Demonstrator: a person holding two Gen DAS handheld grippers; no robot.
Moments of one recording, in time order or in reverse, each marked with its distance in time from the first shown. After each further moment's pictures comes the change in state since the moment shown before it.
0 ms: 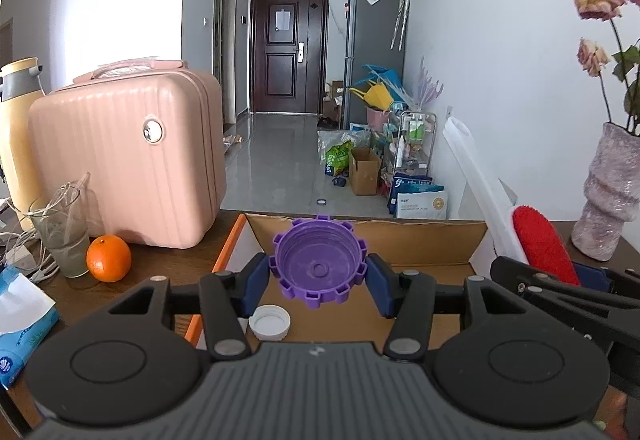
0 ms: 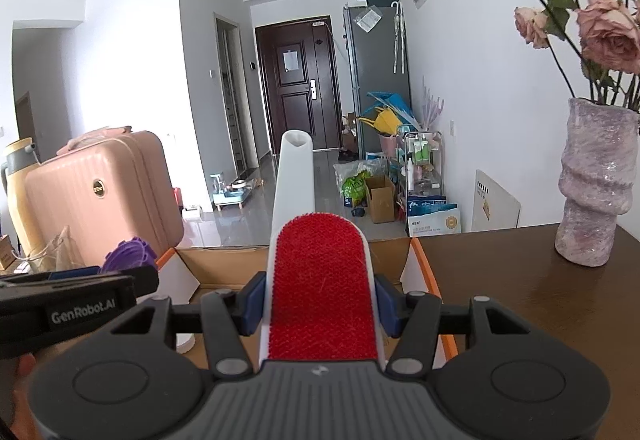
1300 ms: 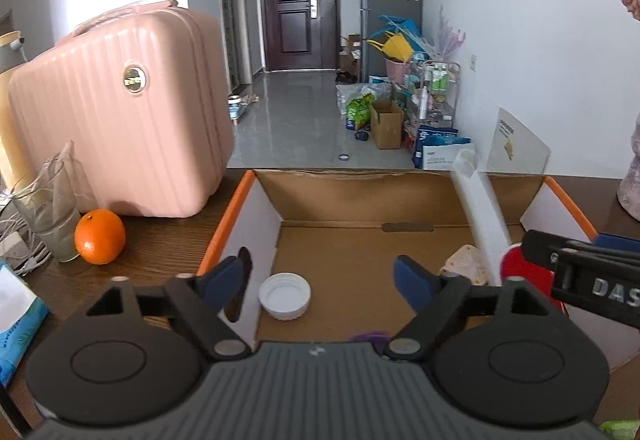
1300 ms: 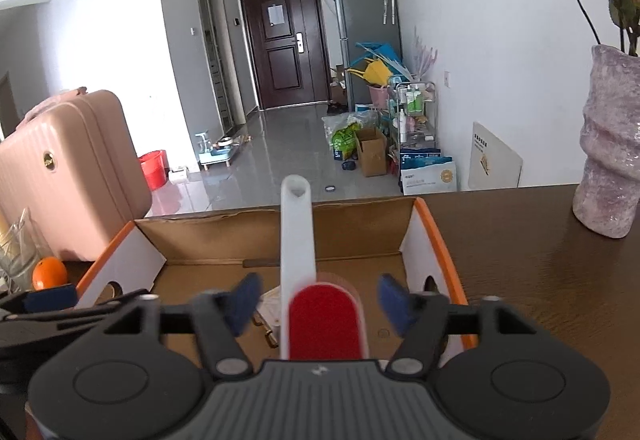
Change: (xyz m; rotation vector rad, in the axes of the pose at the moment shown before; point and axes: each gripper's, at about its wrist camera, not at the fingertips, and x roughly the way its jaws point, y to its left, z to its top) left arm 0.066 0.004 -0.010 0.036 0.136 0.079; right arm 0.064 -0.011 0.004 0.043 0.142 -0.043
